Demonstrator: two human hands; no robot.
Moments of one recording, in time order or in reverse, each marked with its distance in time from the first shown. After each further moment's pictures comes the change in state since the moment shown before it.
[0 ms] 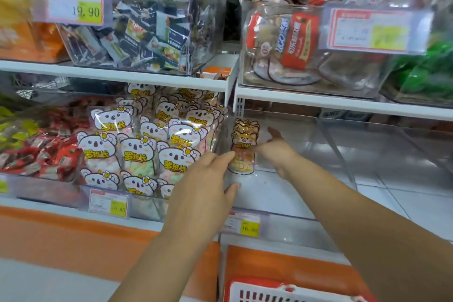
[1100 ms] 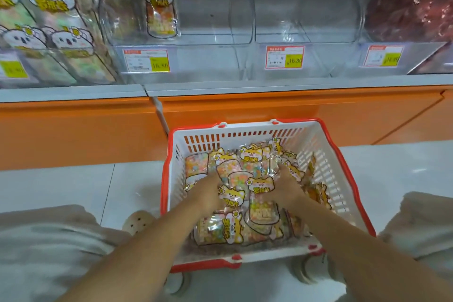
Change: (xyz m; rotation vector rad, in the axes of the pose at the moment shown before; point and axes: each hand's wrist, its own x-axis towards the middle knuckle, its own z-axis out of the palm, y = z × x) left_hand -0.230 0.013 0.226 -0.133 -1.016 -0.207; right_hand -0.242 0.355 -0.097 -0.403 -0.072 0.605
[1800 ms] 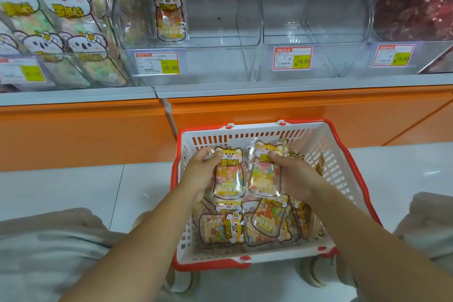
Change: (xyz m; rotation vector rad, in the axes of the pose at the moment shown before) left_hand -0.009 0.015 -0.043 -1.190 0.225 -0.071; right_hand -0.019 -0.035 -0.021 1.088 -0.396 -0.129
